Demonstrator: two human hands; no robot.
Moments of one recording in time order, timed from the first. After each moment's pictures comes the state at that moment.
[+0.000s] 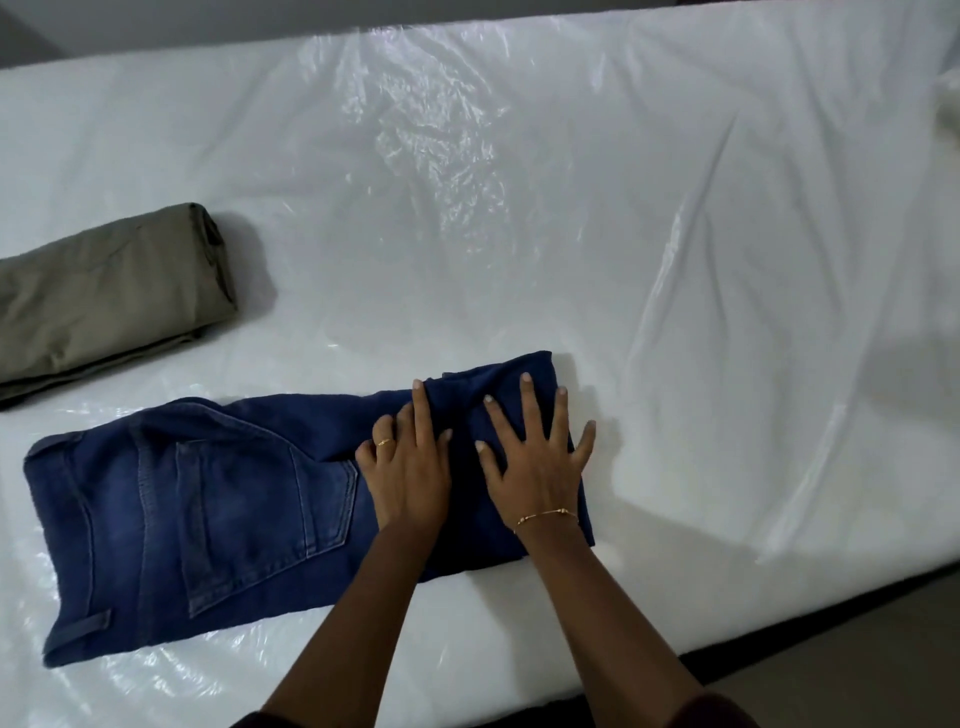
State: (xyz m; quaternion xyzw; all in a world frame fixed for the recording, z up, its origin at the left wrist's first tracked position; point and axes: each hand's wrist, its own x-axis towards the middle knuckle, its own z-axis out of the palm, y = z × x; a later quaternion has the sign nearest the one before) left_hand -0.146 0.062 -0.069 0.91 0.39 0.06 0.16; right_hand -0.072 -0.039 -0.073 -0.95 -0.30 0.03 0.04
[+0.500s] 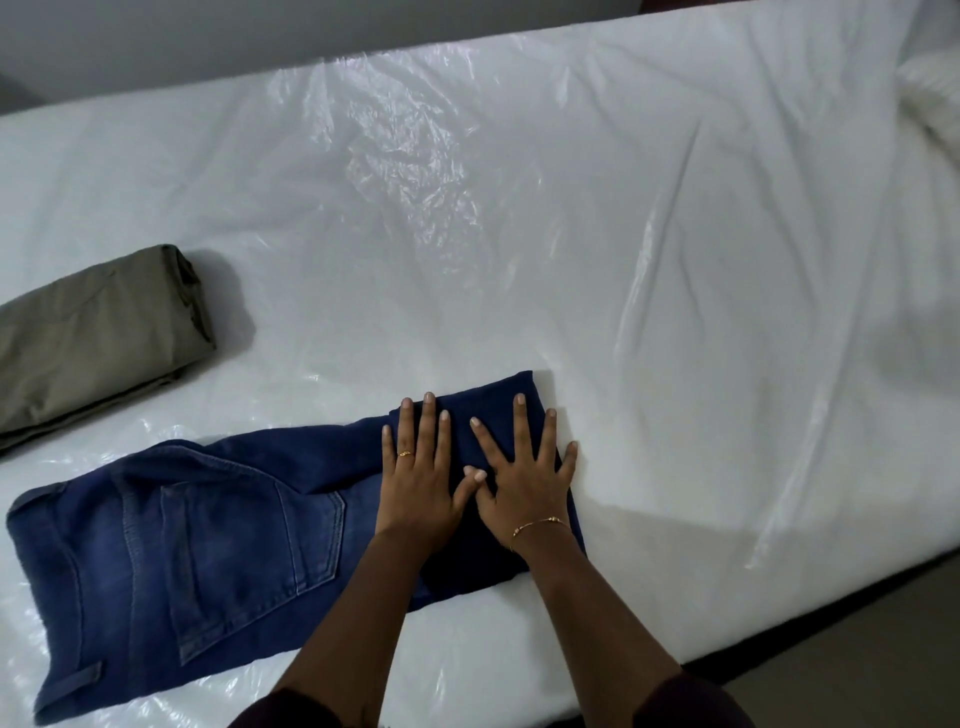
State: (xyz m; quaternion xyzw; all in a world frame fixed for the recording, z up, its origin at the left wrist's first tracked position) left_hand -0.136 0.064 -0.097 0.97 0.21 0.00 0.08; right_hand -0.064 -0.044 -0.089 -0.95 -0.29 0.08 0.05
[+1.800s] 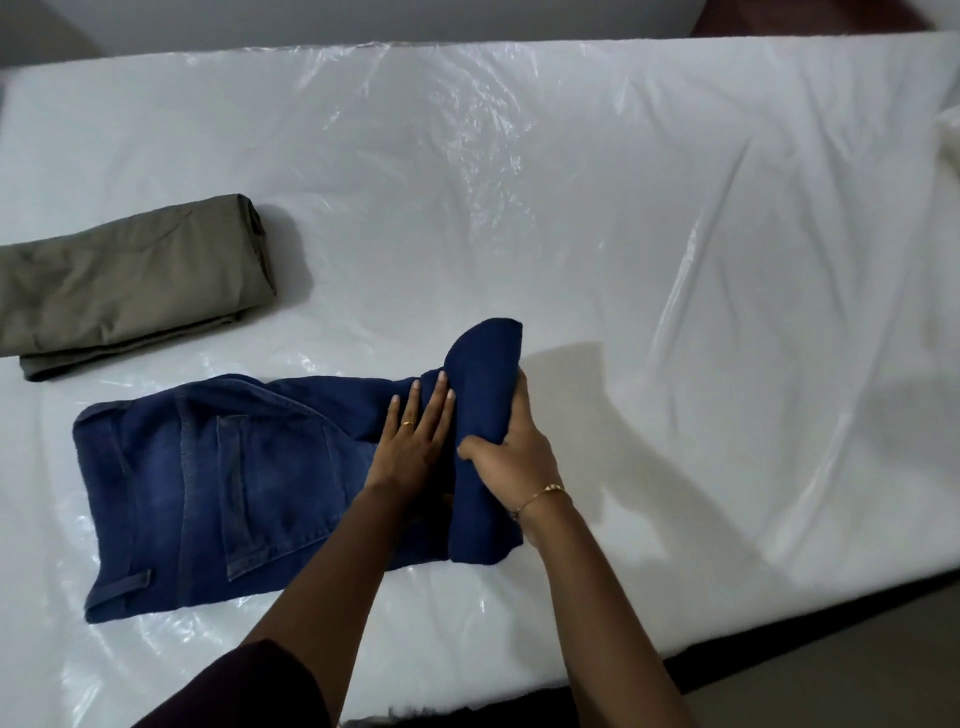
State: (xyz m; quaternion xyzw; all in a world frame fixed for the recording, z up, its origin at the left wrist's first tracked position) left_hand -0.167 0.099 -0.067 0.98 0.15 -0.13 0.06; right_hand -0.100 -0.011 0.021 -0.82 -0.11 0.38 0.42
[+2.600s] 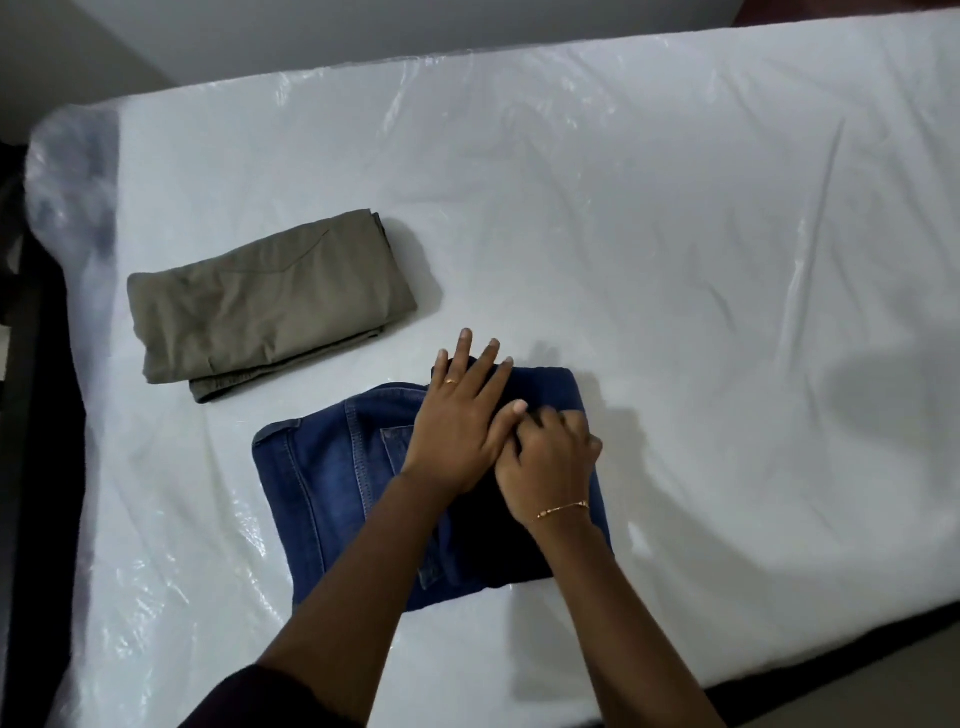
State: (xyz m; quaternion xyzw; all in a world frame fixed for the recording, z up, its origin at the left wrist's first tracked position) left_hand -0.238 0.217 -0.031 0.96 0.13 0.11 0.20; right_hand -0.205 0.112 -0.016 -0.95 -0.24 0.05 0.20
